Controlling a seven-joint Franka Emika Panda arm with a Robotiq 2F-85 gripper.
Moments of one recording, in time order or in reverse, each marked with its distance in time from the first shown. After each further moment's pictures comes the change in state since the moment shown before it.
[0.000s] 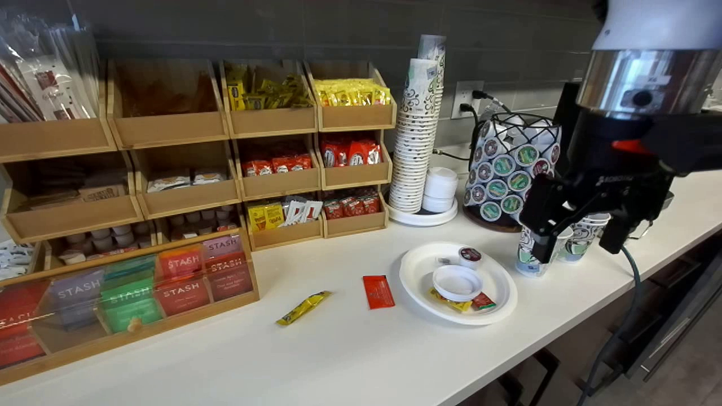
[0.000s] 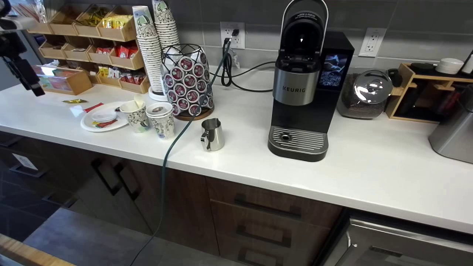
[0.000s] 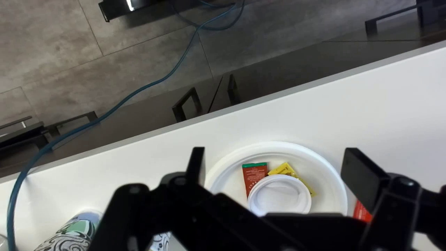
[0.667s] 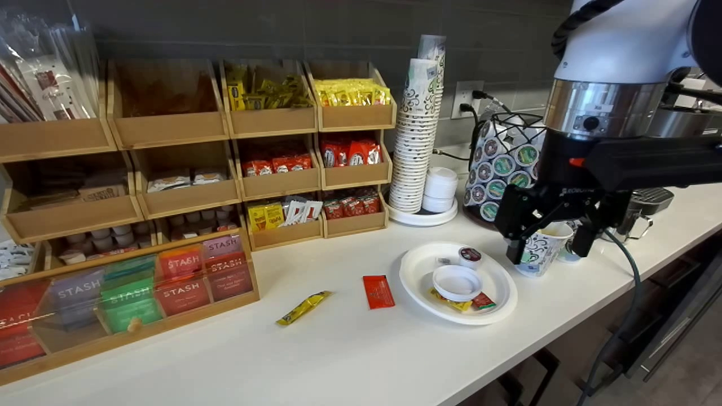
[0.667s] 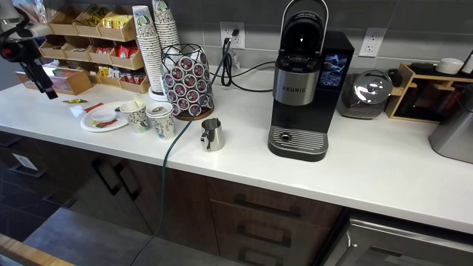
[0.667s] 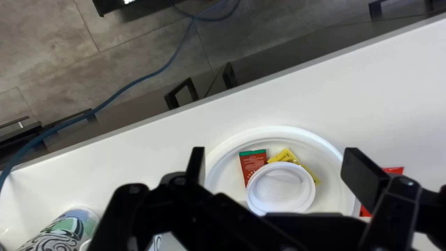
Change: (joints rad) arm 0.014 0.117 -0.033 0.050 -0.066 0.072 0.066
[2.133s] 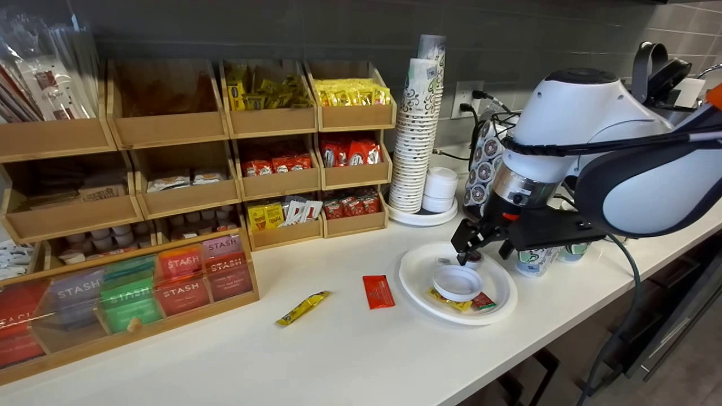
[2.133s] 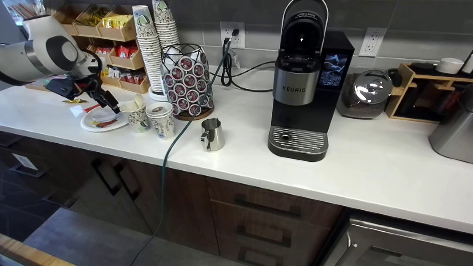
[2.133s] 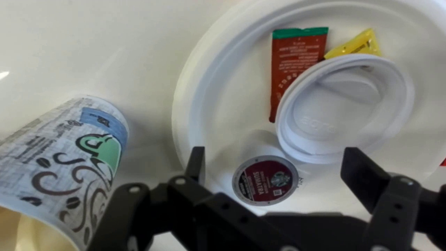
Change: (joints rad) arm -0.044 0.435 -0.161 0.121 -0.416 0.522 0.058
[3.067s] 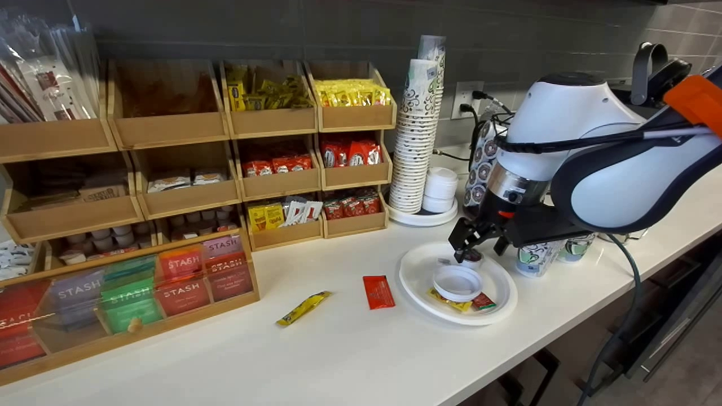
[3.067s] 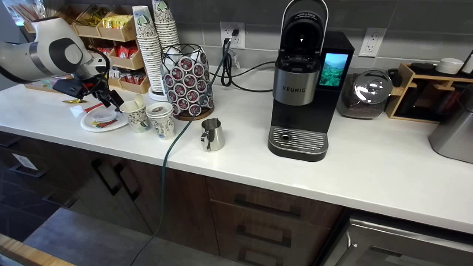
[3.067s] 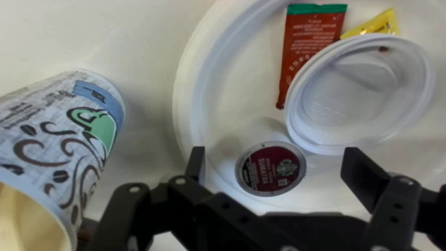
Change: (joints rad) arm 0.144 0.029 -0.146 0.037 0.156 0.008 -0.182
